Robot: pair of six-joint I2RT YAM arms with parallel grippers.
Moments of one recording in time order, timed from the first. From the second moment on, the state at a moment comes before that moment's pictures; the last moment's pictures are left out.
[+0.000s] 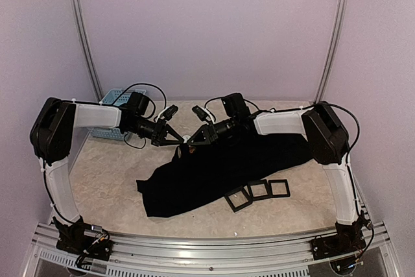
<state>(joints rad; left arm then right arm) -0.37 1.96 1.30 -0.29 1.15 -0.18 0.69 2.29 1.69 0.04 -1.06 0.47</state>
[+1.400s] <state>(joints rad) -0.37 1.96 1.30 -0.36 1.02 -0.14 0.68 2.44 1.92 -0.19 -1.13 0.51</state>
